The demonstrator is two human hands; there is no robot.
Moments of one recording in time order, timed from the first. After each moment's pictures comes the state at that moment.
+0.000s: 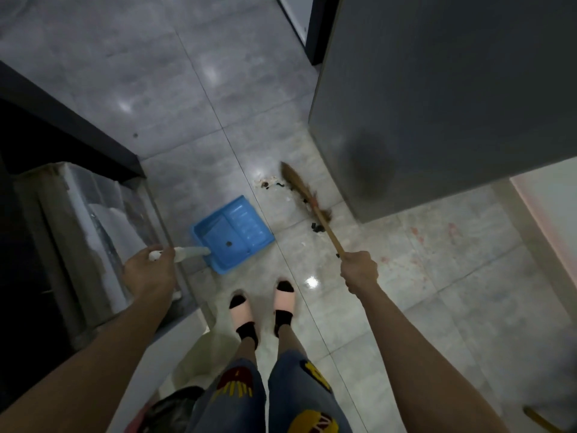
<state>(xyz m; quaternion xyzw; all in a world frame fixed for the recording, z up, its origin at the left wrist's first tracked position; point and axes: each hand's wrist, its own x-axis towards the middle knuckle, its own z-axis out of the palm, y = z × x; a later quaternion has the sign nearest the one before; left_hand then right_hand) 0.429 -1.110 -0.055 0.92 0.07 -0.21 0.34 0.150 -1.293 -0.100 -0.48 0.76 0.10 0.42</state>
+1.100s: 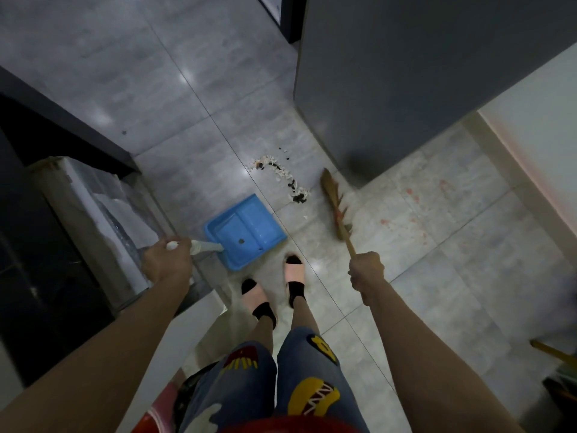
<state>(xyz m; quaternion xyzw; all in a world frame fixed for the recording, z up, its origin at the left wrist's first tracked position) 0.427 -1.042 -0.070 0.92 0.00 -0.26 0.28 0.119 -1.174 -0.101 -0.33 0.84 0.06 0.43</state>
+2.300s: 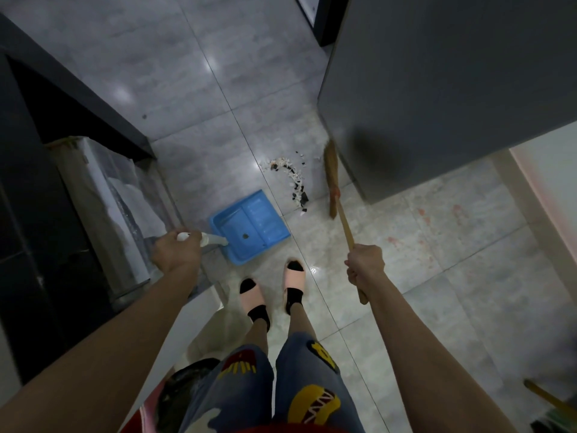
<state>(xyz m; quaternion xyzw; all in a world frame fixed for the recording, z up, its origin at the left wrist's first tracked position) 0.433 -1.065 -0.067 0.92 0.05 -0.26 0.30 0.164 -1.219 -0.084 -0.31 0.81 -0.01 0.49</state>
